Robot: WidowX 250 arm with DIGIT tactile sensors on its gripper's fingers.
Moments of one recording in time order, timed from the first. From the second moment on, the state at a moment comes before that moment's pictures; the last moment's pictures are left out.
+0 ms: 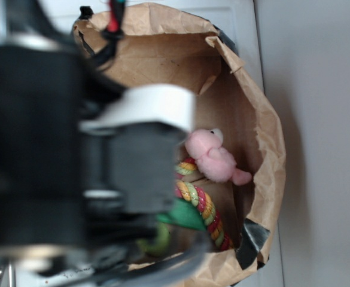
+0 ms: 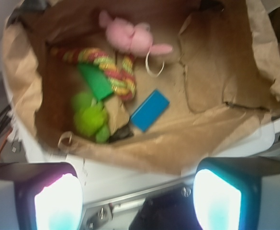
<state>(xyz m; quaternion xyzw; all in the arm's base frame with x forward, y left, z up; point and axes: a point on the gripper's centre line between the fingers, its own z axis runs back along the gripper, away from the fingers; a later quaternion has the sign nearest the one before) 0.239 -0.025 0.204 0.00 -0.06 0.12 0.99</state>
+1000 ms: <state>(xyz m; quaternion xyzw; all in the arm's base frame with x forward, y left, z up) 0.266 -0.005 0.114 0.01 -0.03 0.17 0.99</state>
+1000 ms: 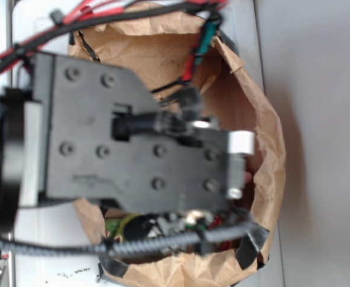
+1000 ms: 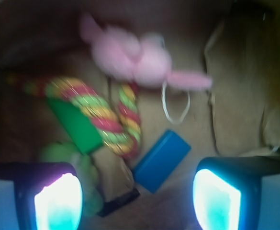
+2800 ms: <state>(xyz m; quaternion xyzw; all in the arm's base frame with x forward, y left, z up) 0.262 0.013 0.181 -0.08 -0.02 0.14 0.99</state>
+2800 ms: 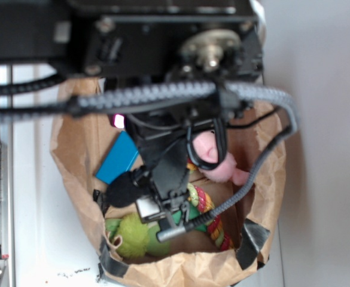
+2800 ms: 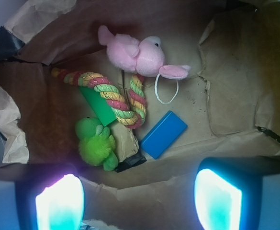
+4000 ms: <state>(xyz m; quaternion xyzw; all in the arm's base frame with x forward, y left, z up) 0.257 0.001 0.148 -0.11 -0.01 0.14 0.98</state>
